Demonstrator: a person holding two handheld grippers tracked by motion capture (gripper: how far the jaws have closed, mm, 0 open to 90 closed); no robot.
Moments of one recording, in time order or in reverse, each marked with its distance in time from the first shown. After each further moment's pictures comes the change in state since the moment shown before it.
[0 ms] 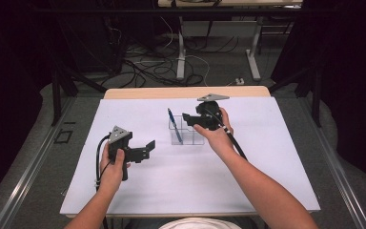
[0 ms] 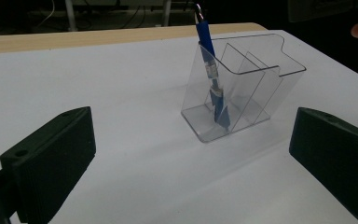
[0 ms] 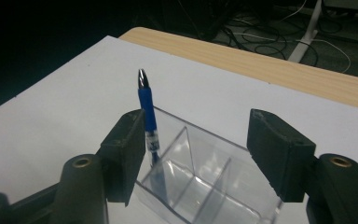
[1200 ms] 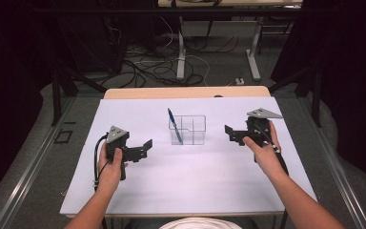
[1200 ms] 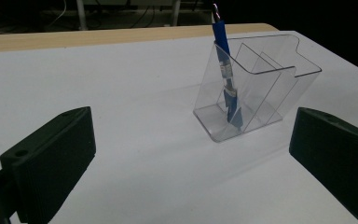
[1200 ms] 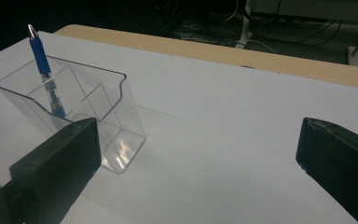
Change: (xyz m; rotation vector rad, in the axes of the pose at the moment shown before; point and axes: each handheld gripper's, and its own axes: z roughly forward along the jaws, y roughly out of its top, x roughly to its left) left arm 0.006 -0.001 -0.002 -0.005 0.036 -0.017; right arm -0.081 -0.060 -0.093 -0.068 -0.174 0.033
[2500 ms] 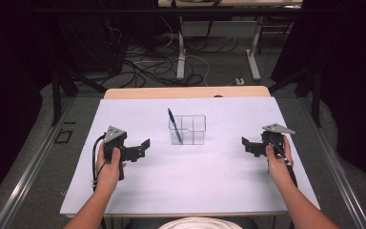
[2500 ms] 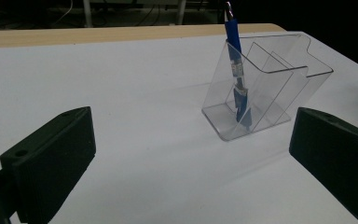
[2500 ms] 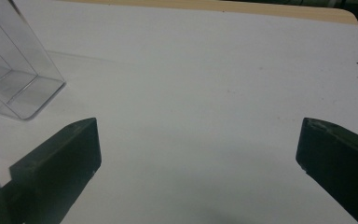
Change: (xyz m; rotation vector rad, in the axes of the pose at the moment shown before) left arm 0.007 -0.002 -0.001 0.000 0.017 -0.014; right arm -0.055 -0.066 0.004 0.058 -0.106 0.046
